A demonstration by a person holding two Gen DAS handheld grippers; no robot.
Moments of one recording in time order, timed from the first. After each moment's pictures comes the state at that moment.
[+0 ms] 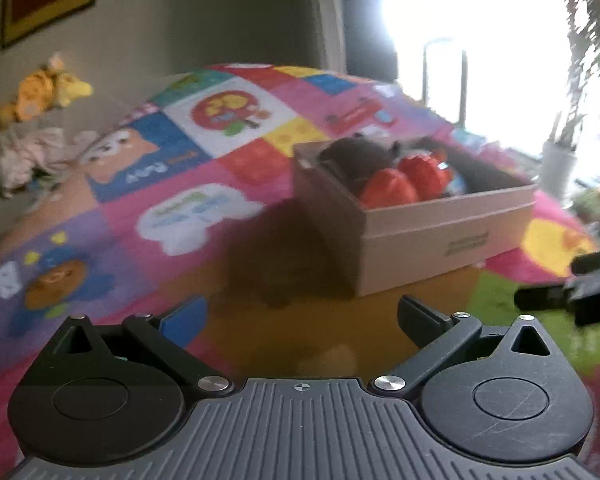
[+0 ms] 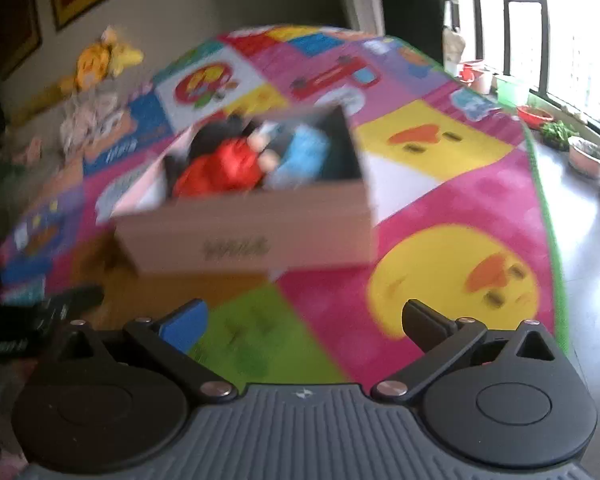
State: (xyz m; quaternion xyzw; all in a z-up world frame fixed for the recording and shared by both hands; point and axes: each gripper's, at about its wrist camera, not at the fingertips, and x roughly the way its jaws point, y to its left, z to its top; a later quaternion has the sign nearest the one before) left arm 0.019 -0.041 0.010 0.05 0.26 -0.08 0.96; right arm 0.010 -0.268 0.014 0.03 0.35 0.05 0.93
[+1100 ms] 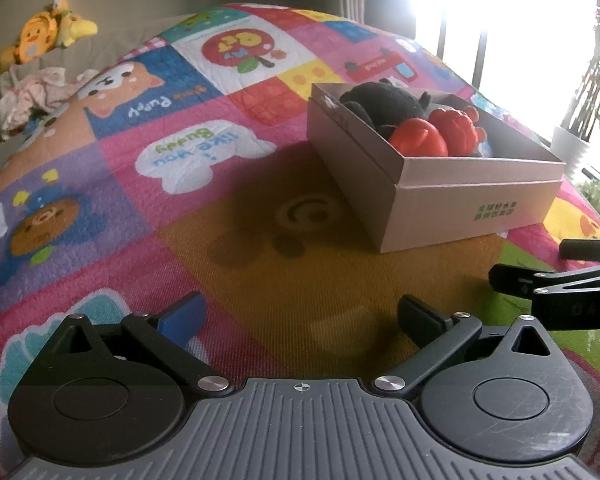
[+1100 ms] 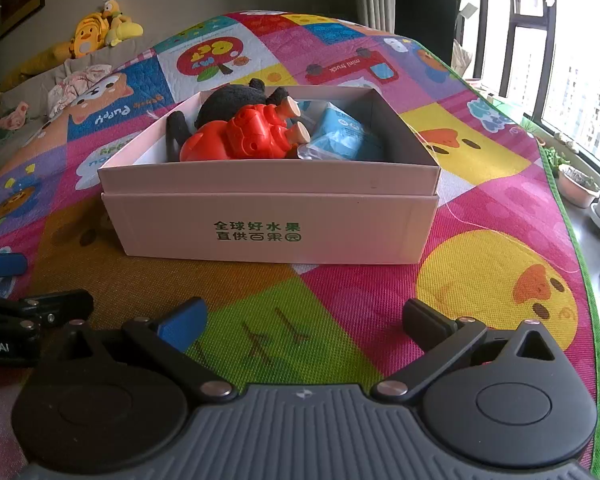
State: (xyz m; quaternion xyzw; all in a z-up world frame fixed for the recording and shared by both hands) left arm 0.042 -0.028 -0.007 0.02 0.34 -0.08 0.94; right arm 0.031 -0.239 -0.004 -0.01 0.34 0.03 0.94
